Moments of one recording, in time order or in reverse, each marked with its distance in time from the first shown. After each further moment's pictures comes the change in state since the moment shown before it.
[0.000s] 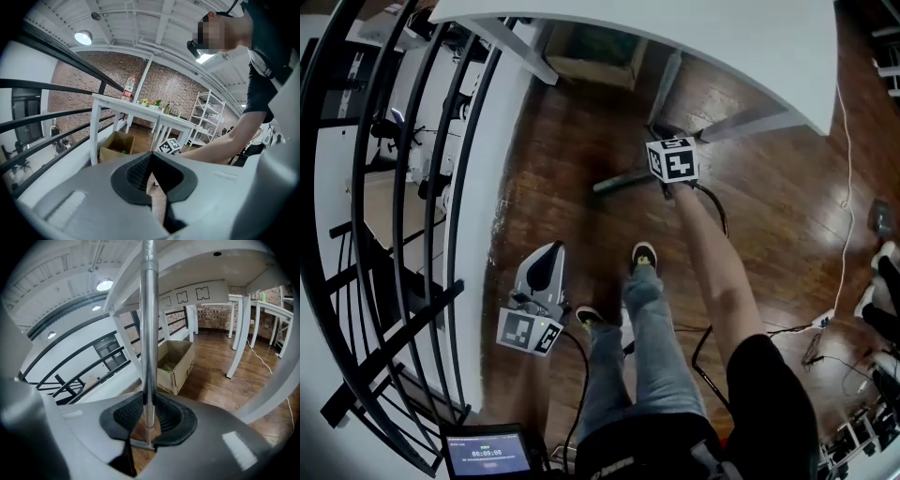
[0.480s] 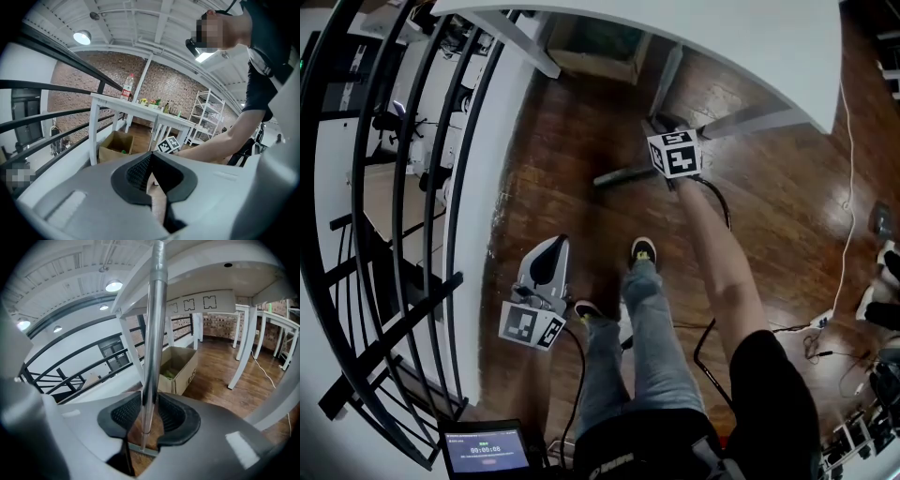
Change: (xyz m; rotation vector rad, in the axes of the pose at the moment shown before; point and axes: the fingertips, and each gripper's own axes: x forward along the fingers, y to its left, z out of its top) left arm 0.030 -0.010 -0.013 0.013 0.006 0.007; right arm 0.015 -0.020 0.012 -0.094 -0.051 0.022
